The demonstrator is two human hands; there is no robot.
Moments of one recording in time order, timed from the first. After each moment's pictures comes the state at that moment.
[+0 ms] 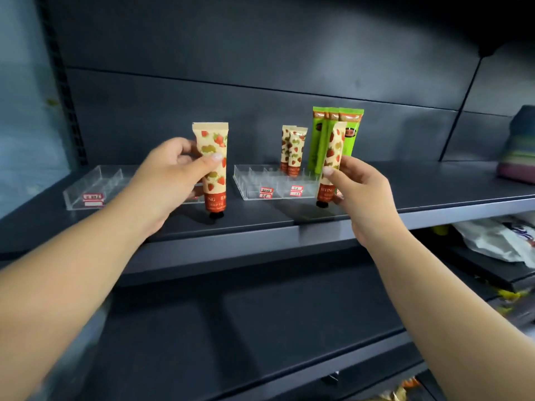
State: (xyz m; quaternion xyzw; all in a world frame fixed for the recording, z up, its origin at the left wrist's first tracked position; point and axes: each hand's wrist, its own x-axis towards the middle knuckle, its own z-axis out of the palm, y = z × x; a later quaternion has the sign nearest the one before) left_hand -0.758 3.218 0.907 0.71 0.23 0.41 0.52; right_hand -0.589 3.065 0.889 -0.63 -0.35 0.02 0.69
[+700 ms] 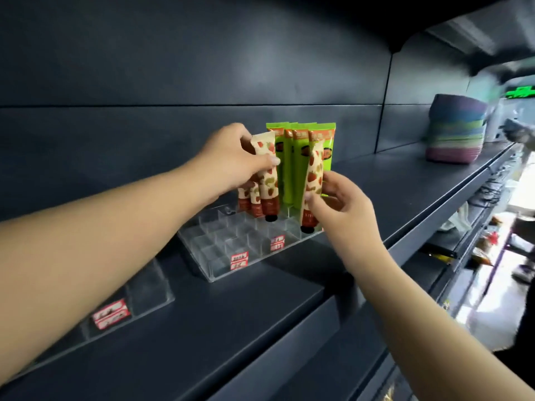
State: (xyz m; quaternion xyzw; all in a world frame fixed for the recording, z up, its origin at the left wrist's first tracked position) left_hand -0.582 3.263 0.965 0.86 0.09 0.26 0.42; right_hand -0.541 3.119 0.886 -0.71 -0.27 -0.15 0.63
